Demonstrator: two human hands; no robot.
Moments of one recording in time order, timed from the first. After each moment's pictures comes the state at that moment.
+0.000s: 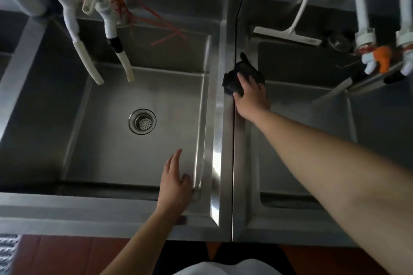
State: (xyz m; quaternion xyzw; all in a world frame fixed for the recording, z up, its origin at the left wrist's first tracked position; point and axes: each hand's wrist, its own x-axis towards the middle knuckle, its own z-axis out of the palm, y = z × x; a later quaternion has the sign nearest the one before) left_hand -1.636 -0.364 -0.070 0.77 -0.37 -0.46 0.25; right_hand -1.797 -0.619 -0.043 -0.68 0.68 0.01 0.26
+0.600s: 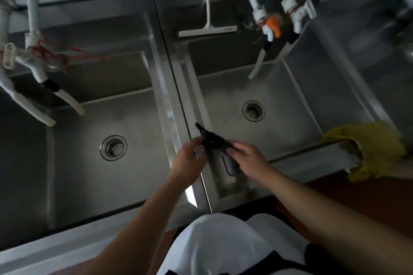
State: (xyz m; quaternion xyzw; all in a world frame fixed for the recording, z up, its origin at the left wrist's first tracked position) left_hand -1.726 -0.414 -0.016 0.64 -0.52 -0.53 0.20; right_hand -1.915 -0.399 -0.012 -0.44 0.66 -0.28 0.54
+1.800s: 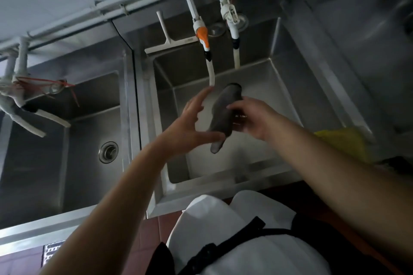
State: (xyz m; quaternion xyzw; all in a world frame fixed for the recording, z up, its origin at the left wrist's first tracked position) left_hand -1.953 -0.465 0.117 0.52 -0.66 -0.52 0.15; right_hand -2.143 -0.490 0.075 -0.18 0.54 -0.34 0.75
